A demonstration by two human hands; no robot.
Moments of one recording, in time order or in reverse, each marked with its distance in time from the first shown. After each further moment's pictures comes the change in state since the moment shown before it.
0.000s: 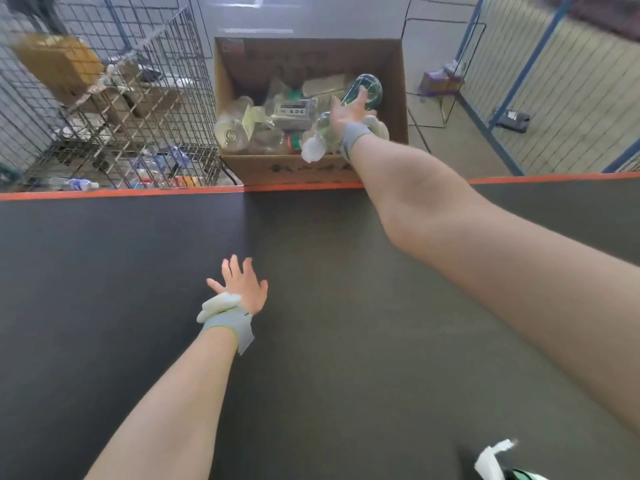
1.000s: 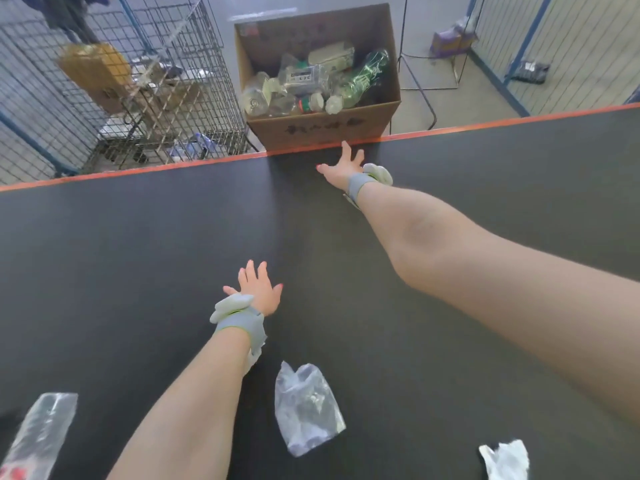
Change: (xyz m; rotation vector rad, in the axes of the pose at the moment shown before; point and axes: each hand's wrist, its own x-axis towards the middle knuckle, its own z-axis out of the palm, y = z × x) left_hand -0.192 -0.069 -0.005 0.097 -0.141 -0.007; right_hand -0.183 0.119 -0.026 -0.325 -0.308 -0.025
